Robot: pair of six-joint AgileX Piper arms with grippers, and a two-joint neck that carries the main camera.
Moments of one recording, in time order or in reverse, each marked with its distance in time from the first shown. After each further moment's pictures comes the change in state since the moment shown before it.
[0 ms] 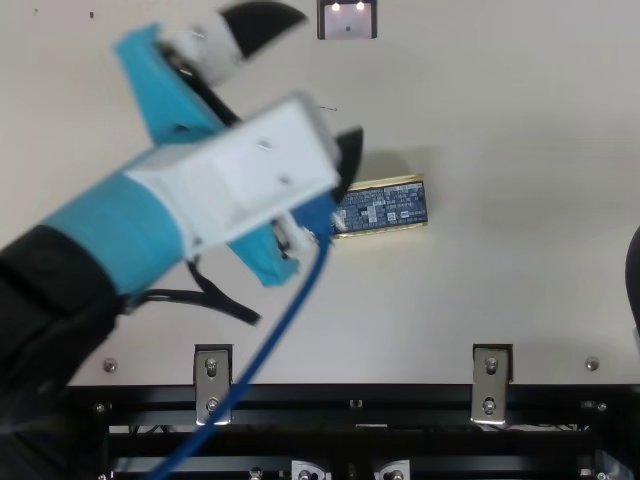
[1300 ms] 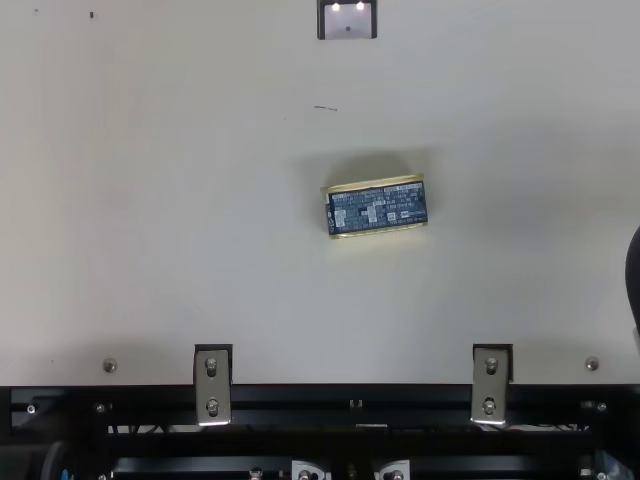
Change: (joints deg) left arm 39.1 -20.3 10.8 44.9 -15.3 -62.1; right arm 0.0 0.0 0.0 0.0 0.0 0.0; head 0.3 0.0
